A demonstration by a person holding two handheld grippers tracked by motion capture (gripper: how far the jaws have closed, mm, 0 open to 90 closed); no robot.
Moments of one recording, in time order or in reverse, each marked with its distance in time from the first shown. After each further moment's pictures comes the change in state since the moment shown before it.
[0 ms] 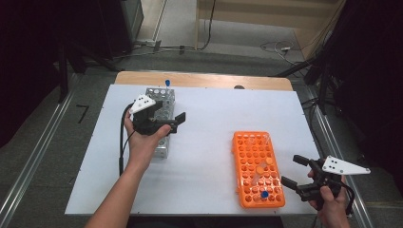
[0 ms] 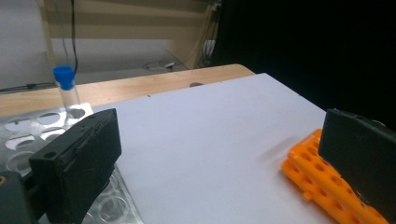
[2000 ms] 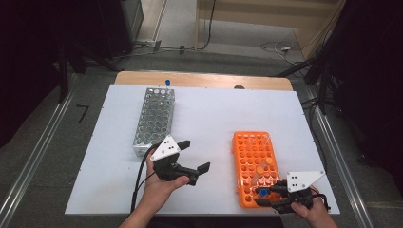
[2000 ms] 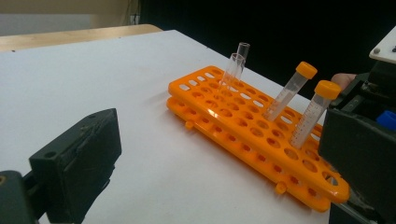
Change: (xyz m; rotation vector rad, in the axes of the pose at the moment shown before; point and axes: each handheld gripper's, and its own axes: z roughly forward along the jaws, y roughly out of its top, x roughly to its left) left arm -0.084 -0.066 -0.015 0.087 -0.262 0.057; right arm 0.033 -0.023 0.051 0.275 0.385 -0.230
